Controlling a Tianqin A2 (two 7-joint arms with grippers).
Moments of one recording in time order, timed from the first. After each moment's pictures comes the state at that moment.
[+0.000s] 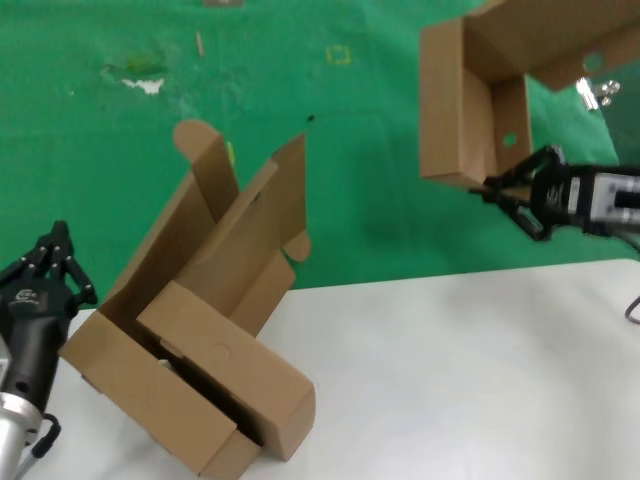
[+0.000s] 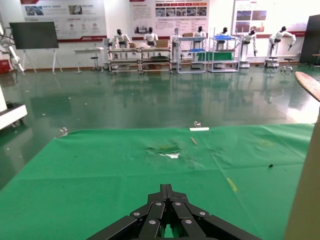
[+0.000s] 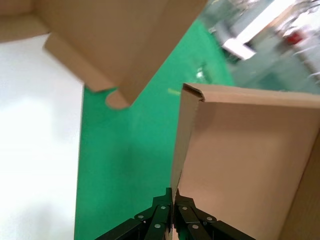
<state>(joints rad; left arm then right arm) 0.00 -0.30 1.60 -1.60 -1.80 0.00 0.00 0.84 0.74 -2.09 0.93 1.79 -0.88 -0.61</state>
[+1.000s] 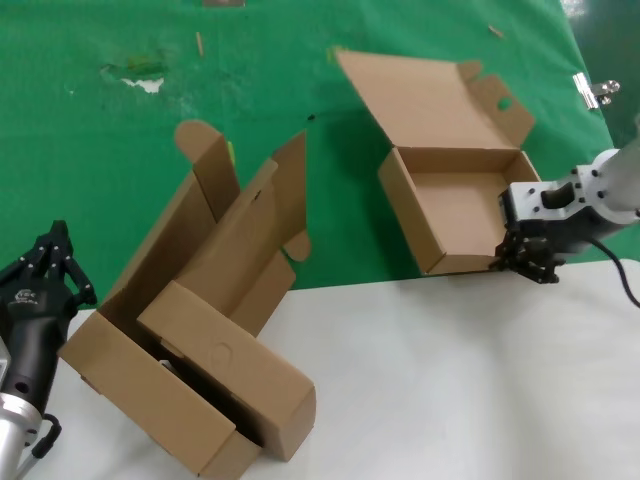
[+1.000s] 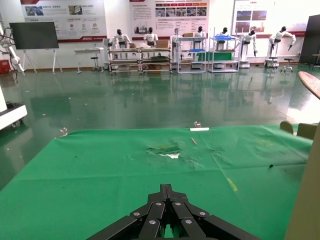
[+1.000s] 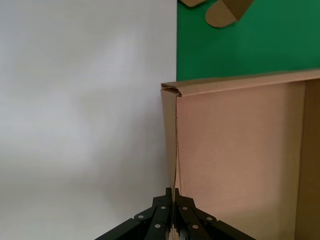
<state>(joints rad) 0.00 -0.30 1.60 -1.60 -1.80 0.00 0.00 1.14 0.56 -2.35 0.86 1.07 -1.23 0.00</state>
